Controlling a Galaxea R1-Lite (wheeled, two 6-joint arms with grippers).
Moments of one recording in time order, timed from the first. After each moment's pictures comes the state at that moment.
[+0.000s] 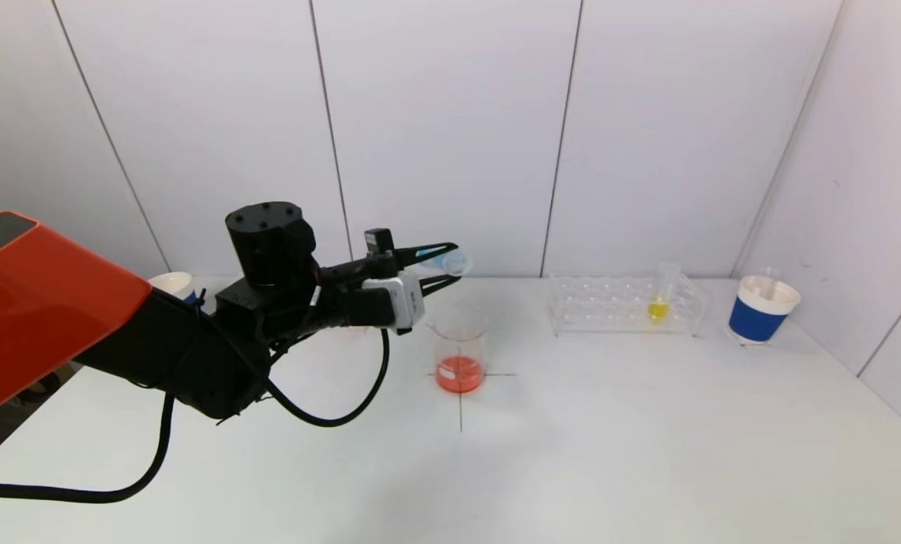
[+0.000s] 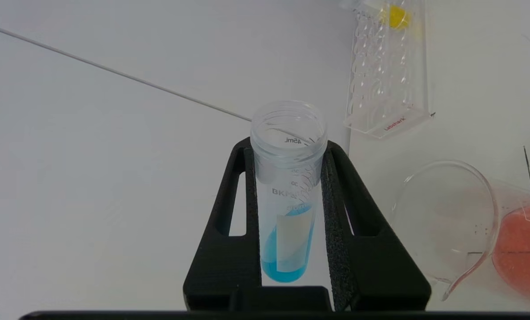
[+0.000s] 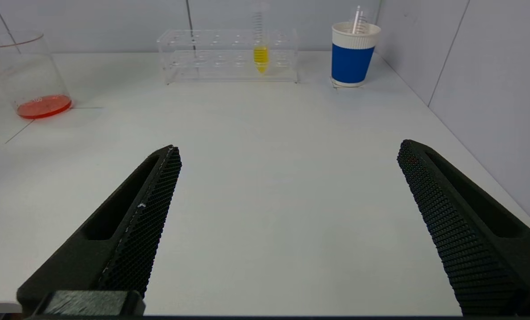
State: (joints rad) left arm -0.44 1.99 -0.95 -1.14 -0.67 1.14; right arm 0.00 0.00 0.00 0.00 -0.03 0.02
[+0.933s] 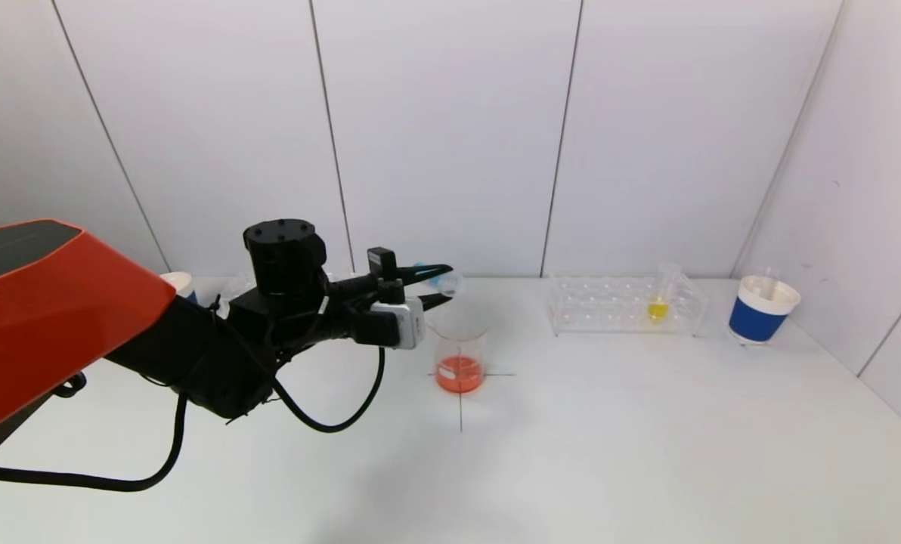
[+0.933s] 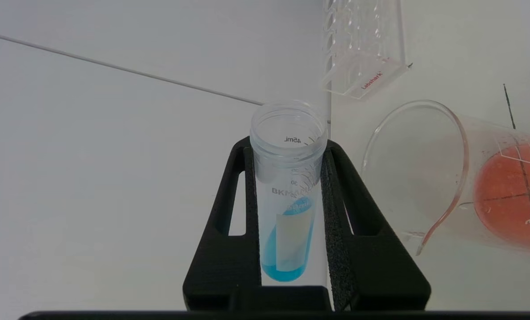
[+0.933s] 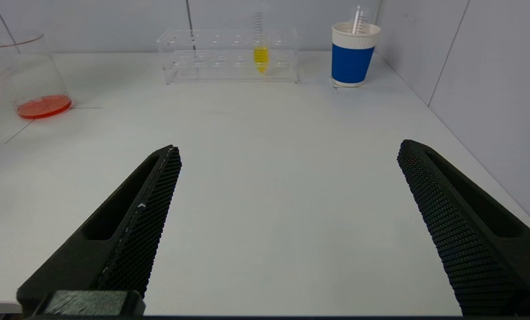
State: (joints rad) left arm -0.42 2.05 -0.95 -1.08 -0.66 1.27; right arm 0.00 0.00 0.00 0.00 -0.03 0.02
